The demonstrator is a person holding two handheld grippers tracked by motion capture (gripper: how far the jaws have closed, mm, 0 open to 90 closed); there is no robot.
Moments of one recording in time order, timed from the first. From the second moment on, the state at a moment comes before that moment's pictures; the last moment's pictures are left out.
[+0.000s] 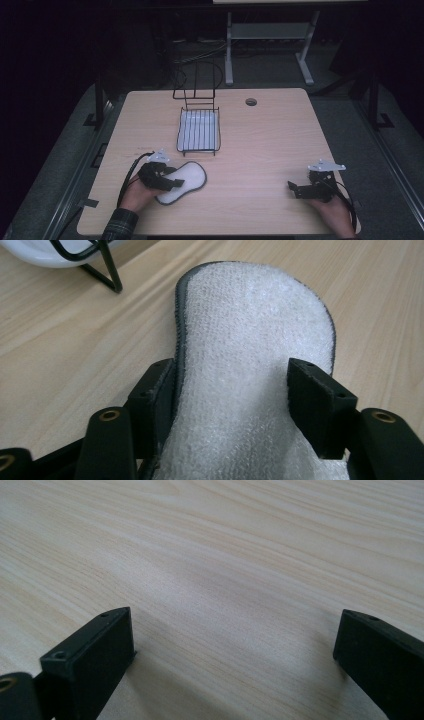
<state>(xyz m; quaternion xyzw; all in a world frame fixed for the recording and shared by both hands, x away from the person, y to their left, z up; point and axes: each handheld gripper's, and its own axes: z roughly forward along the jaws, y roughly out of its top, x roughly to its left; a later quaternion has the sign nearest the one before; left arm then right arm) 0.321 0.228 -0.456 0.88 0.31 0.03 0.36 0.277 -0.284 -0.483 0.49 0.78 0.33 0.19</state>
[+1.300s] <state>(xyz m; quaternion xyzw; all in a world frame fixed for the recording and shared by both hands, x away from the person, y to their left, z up) 0.307 0.236 -0.412 0.85 0.29 0.01 0.45 0.277 -0.284 -0.484 0.49 0.78 0.33 0.19</state>
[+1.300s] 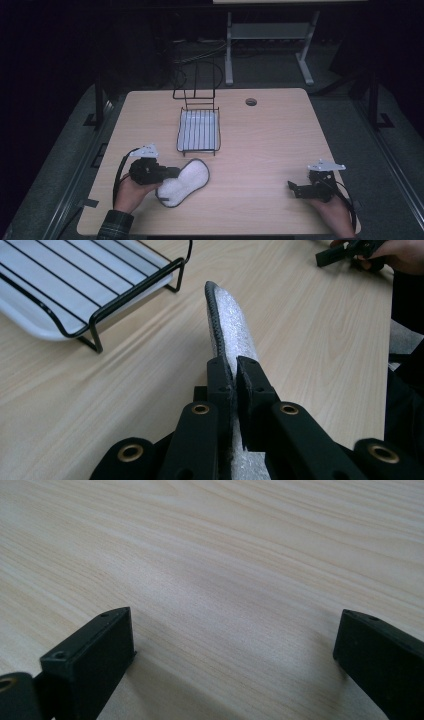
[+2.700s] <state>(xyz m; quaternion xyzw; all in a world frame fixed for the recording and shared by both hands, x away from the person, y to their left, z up) 0.333 0.227 -0.360 0.83 0.29 0.06 0.48 0.277 -0.284 -0.483 0.49 0.78 0.33 0.19</state>
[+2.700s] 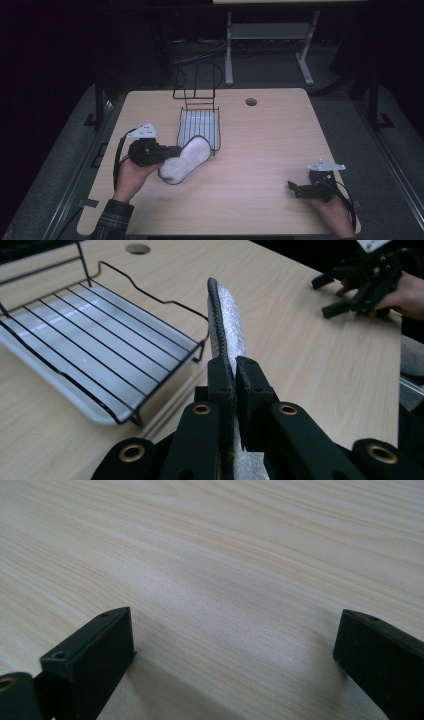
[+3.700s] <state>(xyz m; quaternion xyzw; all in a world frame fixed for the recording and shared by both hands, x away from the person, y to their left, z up) 0.406 0.232 -0.348 0.81 0.31 0.10 0.49 0.277 -0.284 -0.483 0.49 0.78 0.33 0.19</state>
